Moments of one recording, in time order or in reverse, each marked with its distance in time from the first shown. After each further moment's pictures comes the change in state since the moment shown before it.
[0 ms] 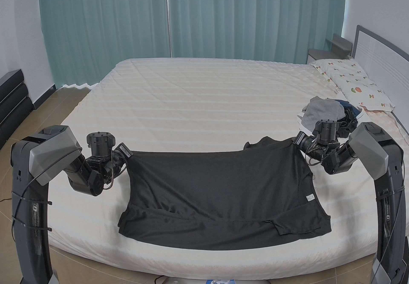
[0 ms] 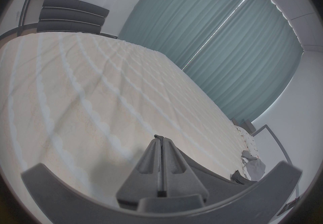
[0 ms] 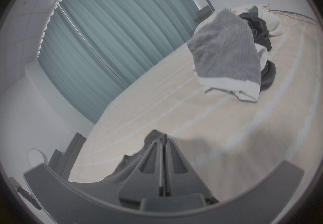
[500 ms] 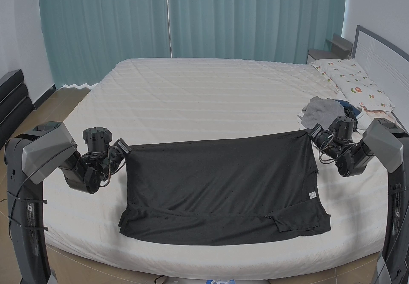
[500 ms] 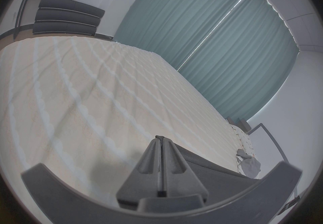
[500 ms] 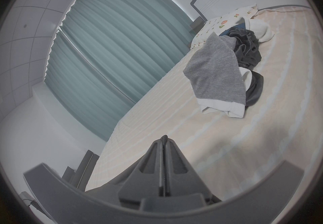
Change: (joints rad) left arm 0.005 -0.053 0.026 -0.001 -0.032 0.013; right arm -0.061 -0.128 0.231 -0.251 0.032 0.126
